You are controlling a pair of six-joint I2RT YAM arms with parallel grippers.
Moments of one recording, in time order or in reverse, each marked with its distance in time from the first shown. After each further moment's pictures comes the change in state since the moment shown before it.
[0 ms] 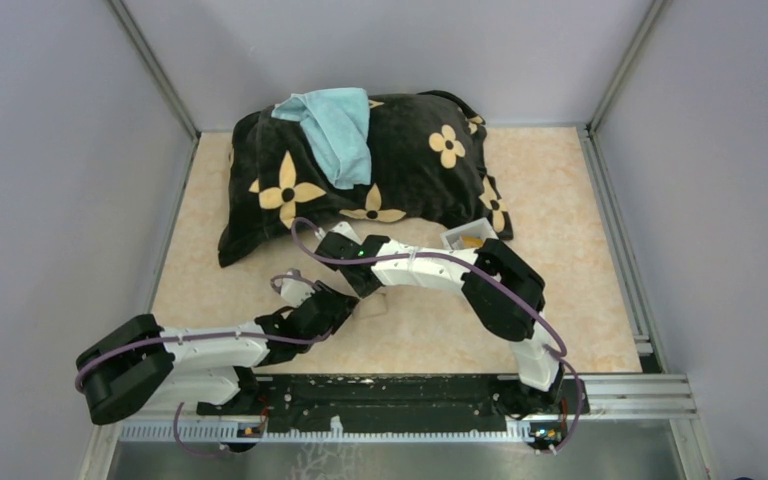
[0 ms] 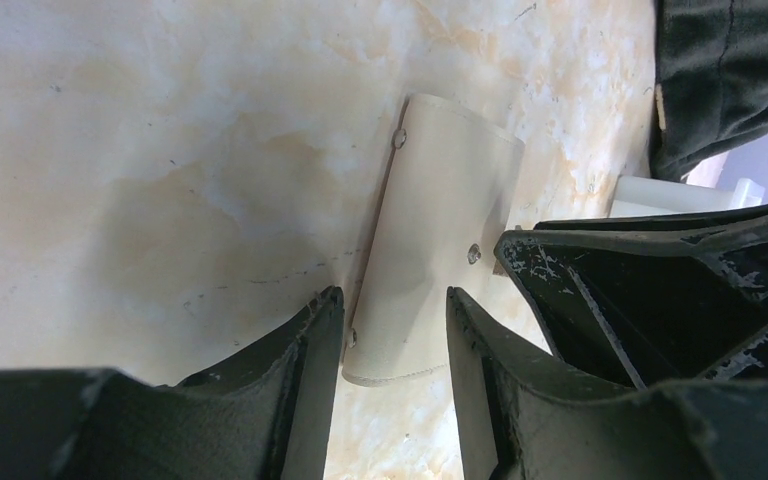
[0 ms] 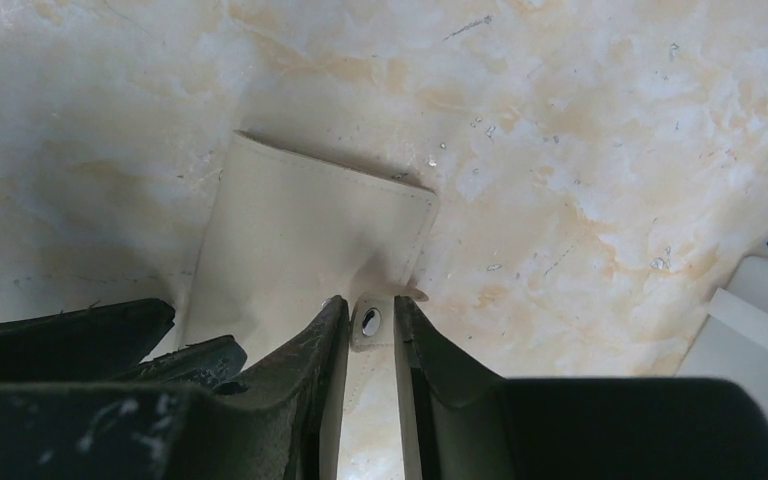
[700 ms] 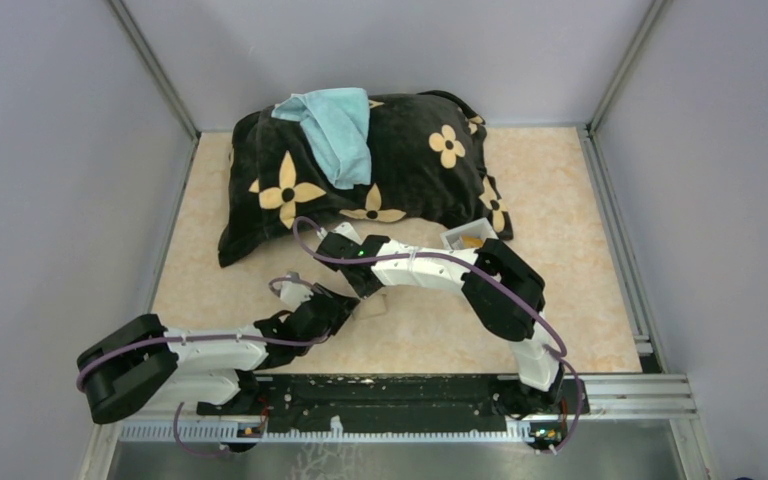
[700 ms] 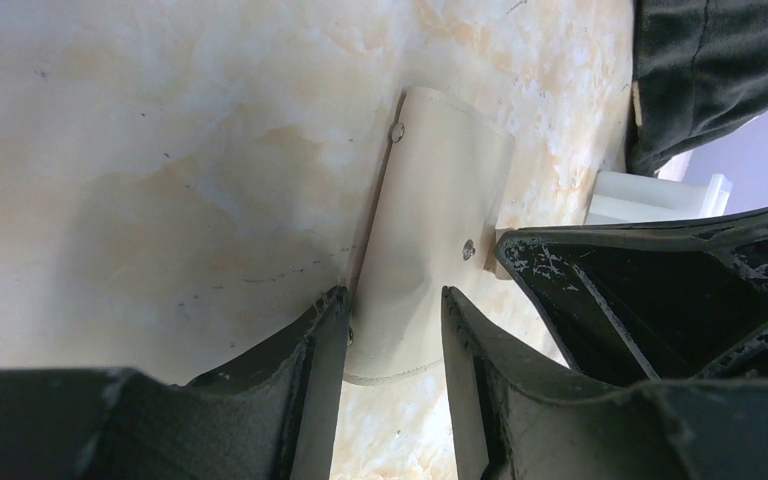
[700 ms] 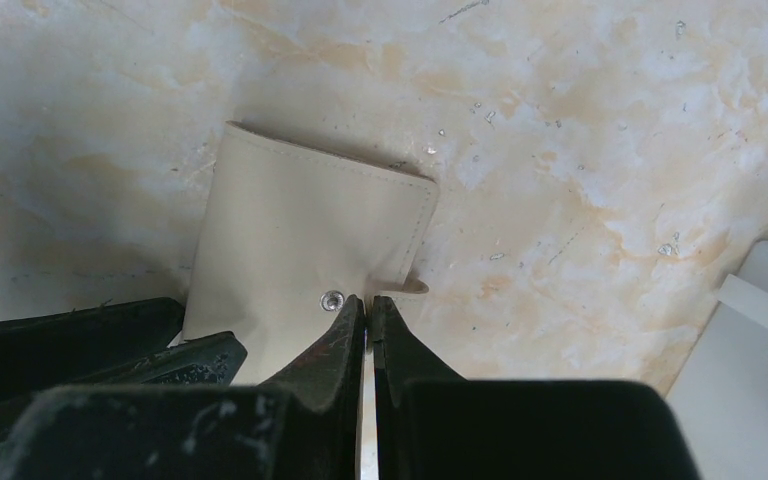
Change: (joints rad) left arm 0.000 0.007 -0.052 0.112 0.020 -0.014; right arm 0.000 0.000 0.000 -0.018 -0.002 0.034
